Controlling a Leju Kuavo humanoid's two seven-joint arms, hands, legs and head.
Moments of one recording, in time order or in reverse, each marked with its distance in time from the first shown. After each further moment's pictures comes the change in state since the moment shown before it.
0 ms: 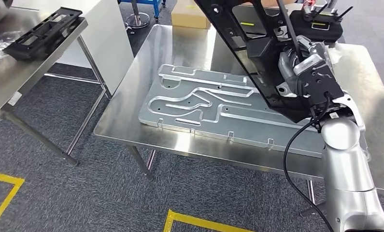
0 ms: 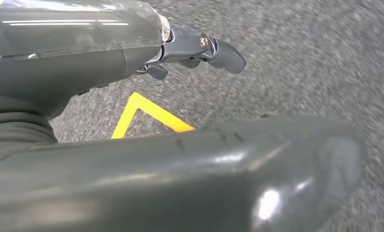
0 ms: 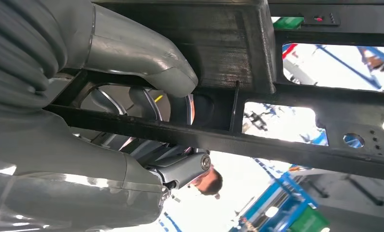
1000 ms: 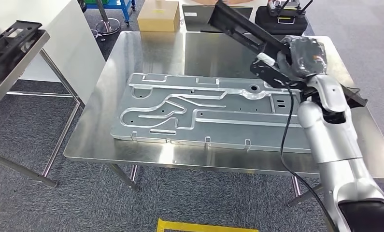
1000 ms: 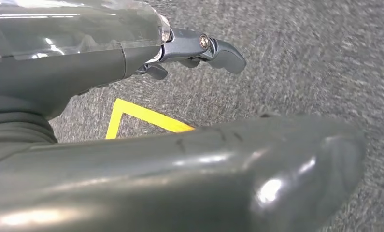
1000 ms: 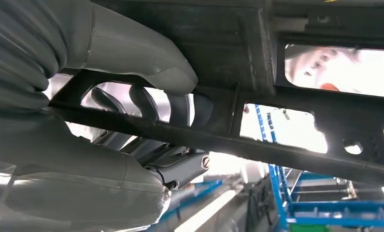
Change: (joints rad) left arm -0.006 0.014 -0.015 0.000 -0.061 -0.025 0.004; right arm -0.211 0.041 0.125 0.400 0.741 -0.166 0.145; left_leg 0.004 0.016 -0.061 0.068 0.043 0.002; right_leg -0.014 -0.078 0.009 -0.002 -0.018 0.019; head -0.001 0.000
